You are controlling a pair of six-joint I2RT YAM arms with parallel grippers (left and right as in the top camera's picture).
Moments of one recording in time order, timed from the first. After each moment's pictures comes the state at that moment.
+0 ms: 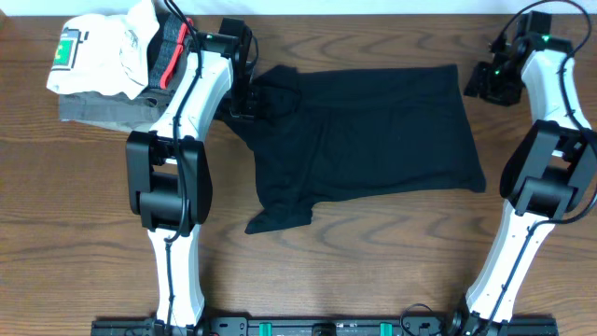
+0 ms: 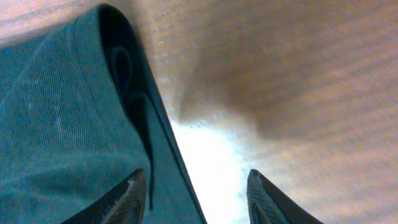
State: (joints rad) left arm -0.18 2.25 1.95 -1.21 -0.03 -0.07; right arm -0.25 2.41 2.11 -1.04 -0.16 0.06
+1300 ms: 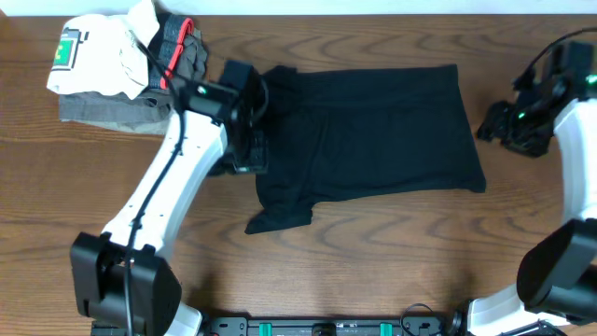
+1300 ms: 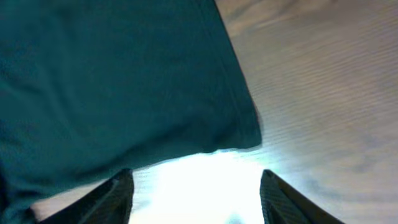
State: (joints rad) left arm -0.32 1.69 1.41 -1.25 0.04 -0.39; right arm -0.25 1.74 1.47 -1.12 -0.14 0.11
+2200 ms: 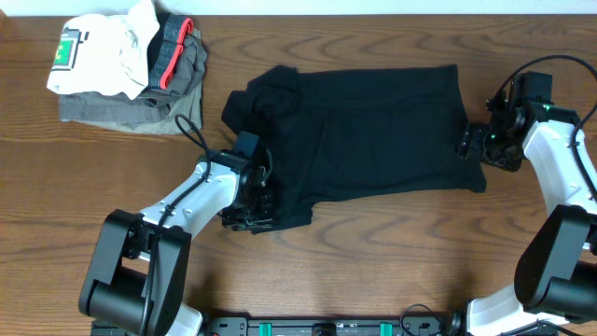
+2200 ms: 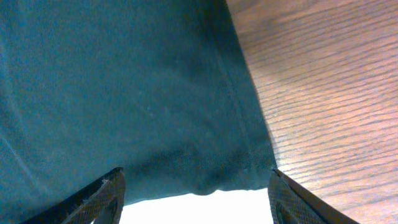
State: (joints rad) left arm -0.36 1.69 0.89 -0.83 0.26 -0.41; right arm -0.21 1.74 1.24 -0.85 -0.10 0.11
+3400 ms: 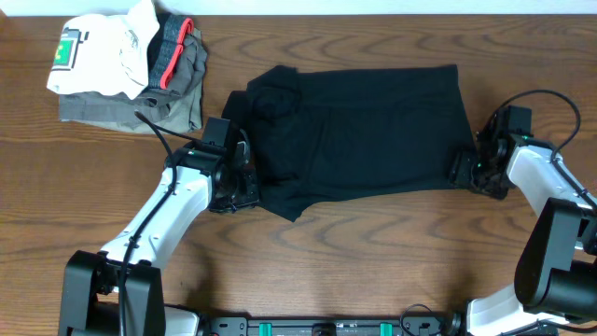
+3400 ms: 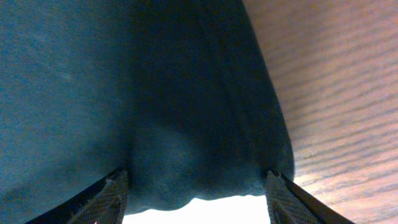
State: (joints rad) left arm -0.24 1.54 0.91 -0.78 0.28 -0.40; right arm -0.22 1.74 0.96 -0.64 -0.03 0.16
